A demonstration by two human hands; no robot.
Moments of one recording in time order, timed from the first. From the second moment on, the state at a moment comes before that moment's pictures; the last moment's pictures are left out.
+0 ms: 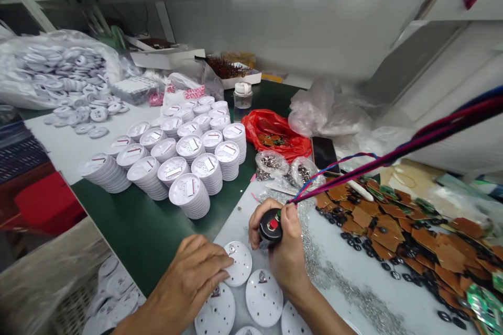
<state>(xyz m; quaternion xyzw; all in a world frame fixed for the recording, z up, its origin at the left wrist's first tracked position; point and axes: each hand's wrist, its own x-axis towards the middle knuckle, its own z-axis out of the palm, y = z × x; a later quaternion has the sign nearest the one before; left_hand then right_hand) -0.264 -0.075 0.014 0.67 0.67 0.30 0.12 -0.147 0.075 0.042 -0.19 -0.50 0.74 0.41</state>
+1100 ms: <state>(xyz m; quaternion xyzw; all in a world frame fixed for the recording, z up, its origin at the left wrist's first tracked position) -0.253 -0.064 0.003 0.72 0.60 0.33 0.10 -0.129 0.043 0.095 -0.12 -0.43 0.81 0.37</state>
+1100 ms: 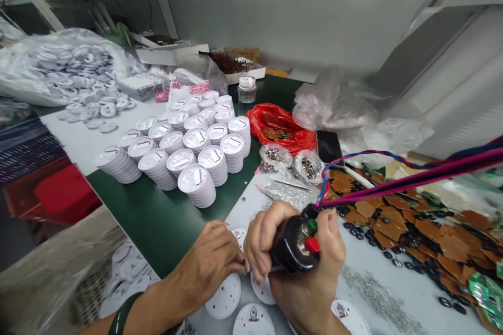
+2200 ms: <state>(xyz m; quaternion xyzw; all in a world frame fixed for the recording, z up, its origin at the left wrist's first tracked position) -0.242 -0.138 -0.070 0.71 0.59 0.36 -0.14 -0.105 0.010 0.068 -0.09 -0.52 0.80 0.27</state>
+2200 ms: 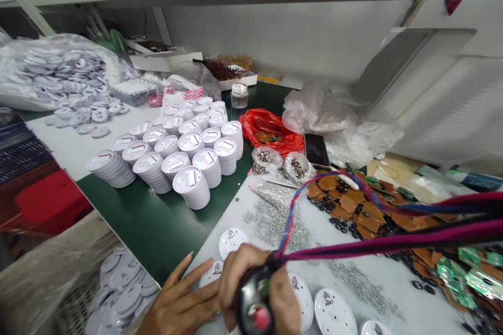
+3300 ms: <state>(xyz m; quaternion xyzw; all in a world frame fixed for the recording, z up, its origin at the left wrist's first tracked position) -0.233 -0.016 -0.008 0.63 0.70 0.33 0.13 -0.118 0.069 0.078 -0.16 -0.49 0.72 0.47</state>
